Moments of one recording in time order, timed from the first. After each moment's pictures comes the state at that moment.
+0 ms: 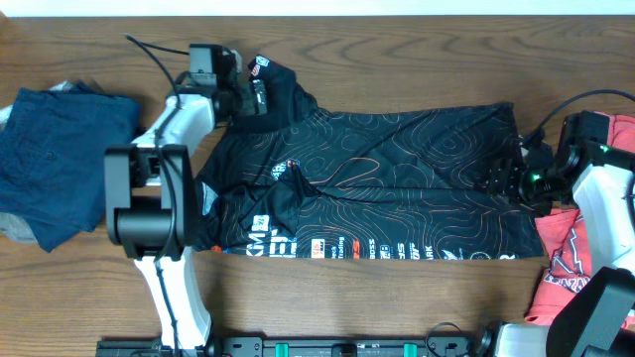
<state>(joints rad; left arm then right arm) -0.05 2.17 1.48 -0.32 0.23 -0.21 -0.30 1.54 1.07 -0.99 -0.39 0.06</state>
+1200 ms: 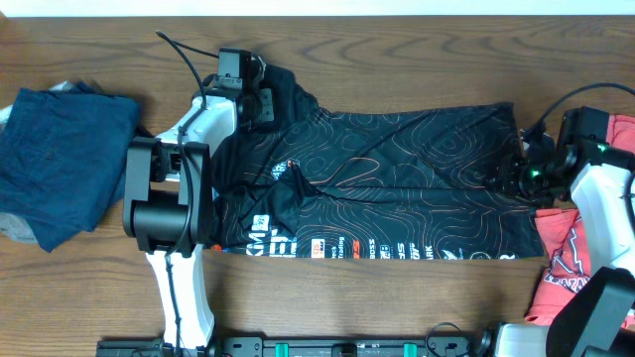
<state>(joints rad) -0.12 2.20 1.49 -0.33 0.15 -0.20 -0.29 1.54 1.07 -0.91 -0.33 0.05</state>
